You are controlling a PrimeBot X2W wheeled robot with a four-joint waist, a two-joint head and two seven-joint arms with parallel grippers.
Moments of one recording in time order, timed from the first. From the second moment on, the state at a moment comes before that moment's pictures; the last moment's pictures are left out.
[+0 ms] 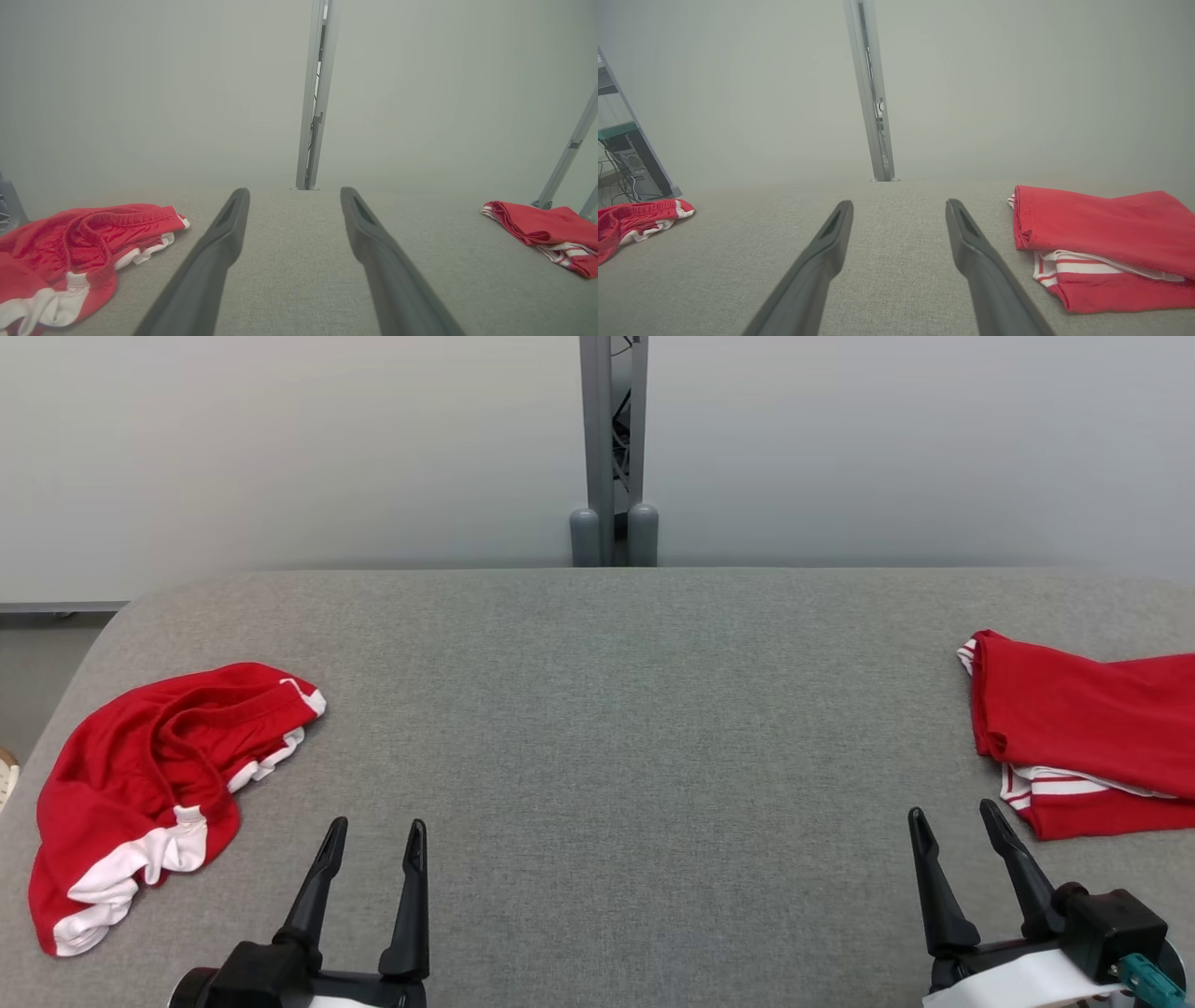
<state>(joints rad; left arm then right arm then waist) 0.12 0.05 -0.15 0.02 -0.21 0.03 -0.26 0.02 -0.05 0.05 0.18 0.19 0.13 -0.26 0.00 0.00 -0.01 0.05</state>
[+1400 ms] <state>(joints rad) 0.06 0.05 -0.15 -0.03 -0.29 0.06 -0.26 -0.03 -0.05 0.13 0.16 0.18 0.13 -0.26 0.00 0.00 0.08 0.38</state>
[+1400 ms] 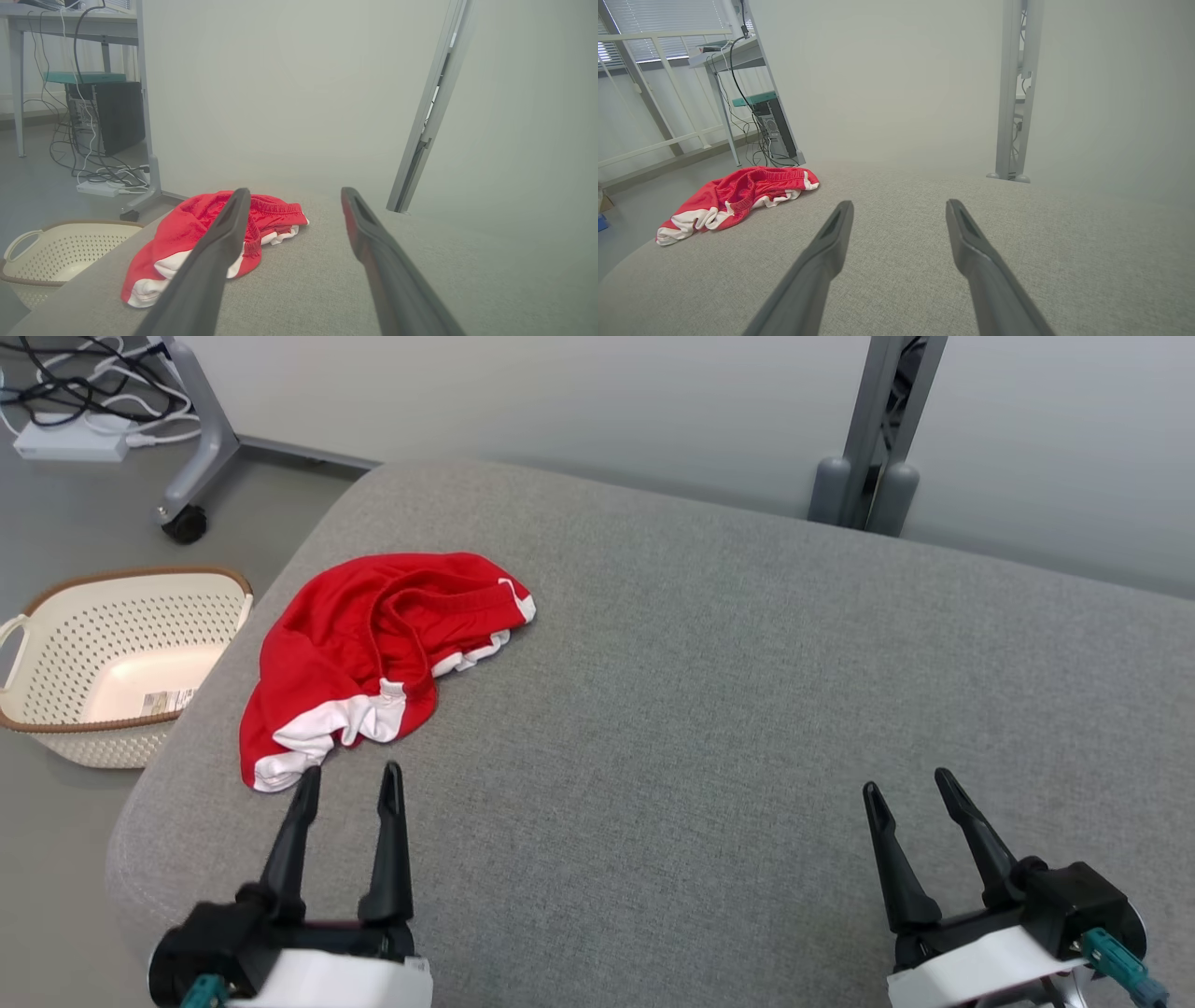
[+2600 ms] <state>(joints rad) -0.78 0.16 0.00 0.78 -0.56 -0.05 0.03 -0.23 -0.16 0.18 0.15 0.10 0.13 -0.26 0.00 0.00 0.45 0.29</state>
